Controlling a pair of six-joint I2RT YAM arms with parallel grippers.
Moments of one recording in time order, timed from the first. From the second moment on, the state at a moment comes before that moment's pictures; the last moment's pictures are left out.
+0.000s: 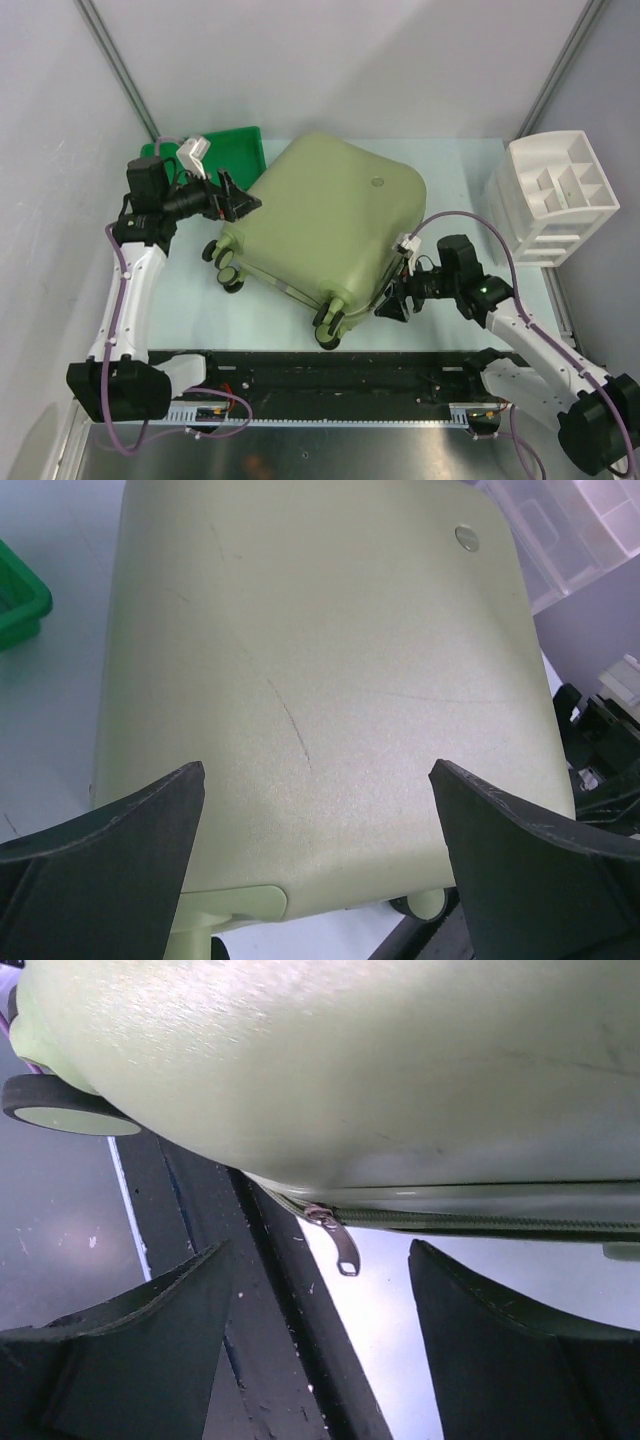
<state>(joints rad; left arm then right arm) 0.05 1.16 1.20 -0.50 0.80 -0.14 0.49 0.90 0.59 -0.35 -0.76 -0.02</state>
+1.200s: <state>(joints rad) 0.05 1.13 1.17 -0.51 0.82 -0.14 0.49 1.05 0.43 0.00 -0.93 0.14</state>
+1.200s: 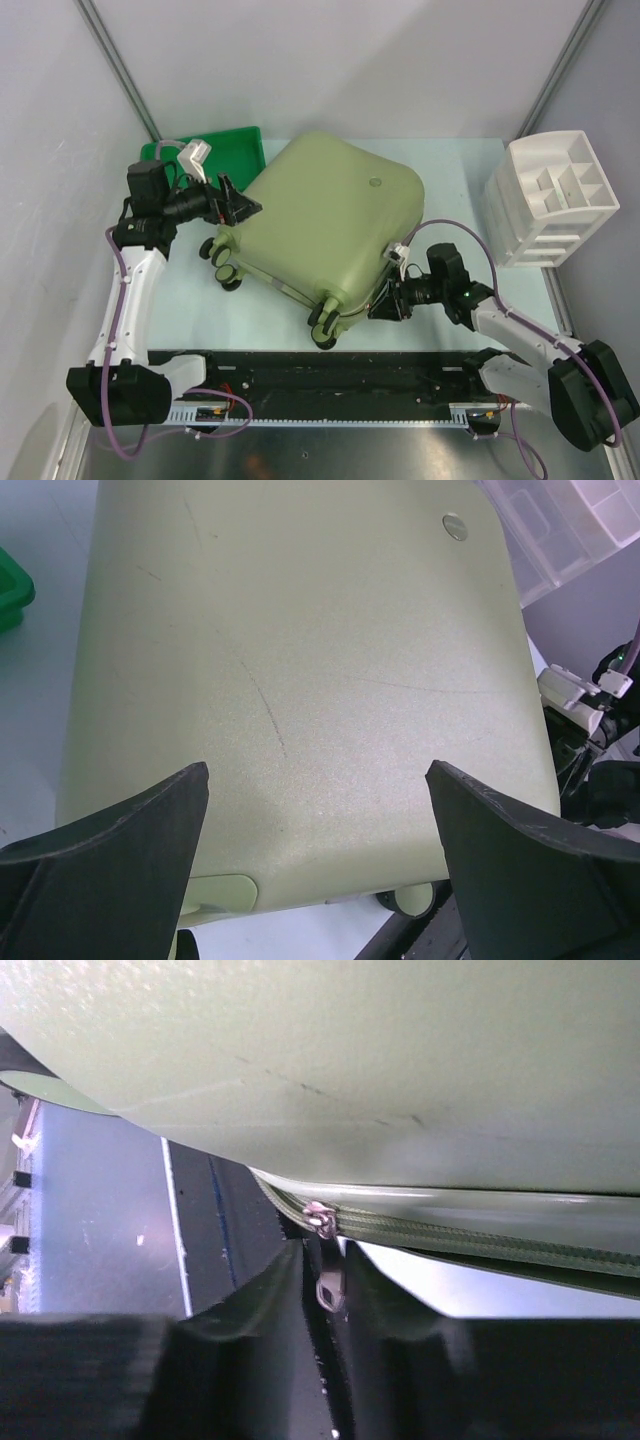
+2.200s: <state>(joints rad) 0.14 1.11 1.14 -0.92 0.50 0.42 0.72 0.84 0.38 -0.02 -0.46 0.21</state>
